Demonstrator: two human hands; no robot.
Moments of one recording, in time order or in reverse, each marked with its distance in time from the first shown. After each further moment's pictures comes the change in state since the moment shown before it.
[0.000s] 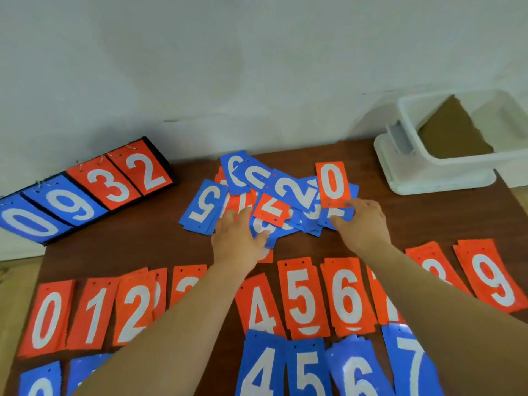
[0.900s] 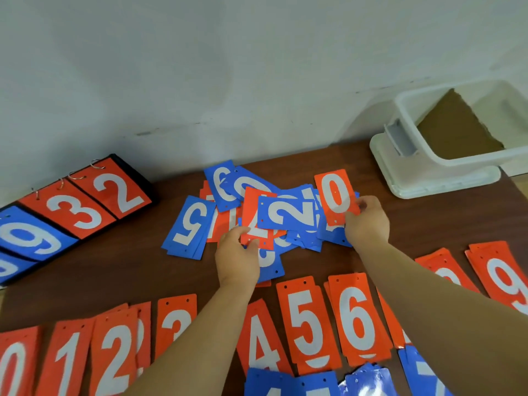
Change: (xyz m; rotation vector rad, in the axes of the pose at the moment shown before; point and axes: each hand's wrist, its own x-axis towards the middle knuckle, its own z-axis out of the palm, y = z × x) left_hand 0.031 0.010 0.040 -0.572 0.081 -0.208; right_hand 0.056 0.005 0.026 0.306 0.207 0.281
